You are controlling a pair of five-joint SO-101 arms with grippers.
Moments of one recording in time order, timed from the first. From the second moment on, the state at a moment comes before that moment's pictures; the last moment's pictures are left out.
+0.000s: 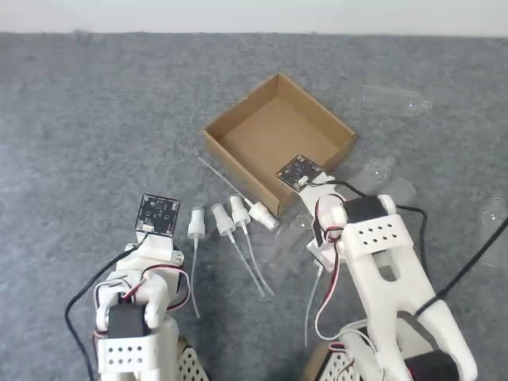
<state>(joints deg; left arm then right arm) -9.1 -103.3 97.1 72.4 -8.5 -18.0 -29.4 48.2 73.4 26.9</state>
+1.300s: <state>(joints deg) -9.1 -103.3 97.1 72.4 -8.5 -21.6 -29.4 63.1 51.1 -15.3</state>
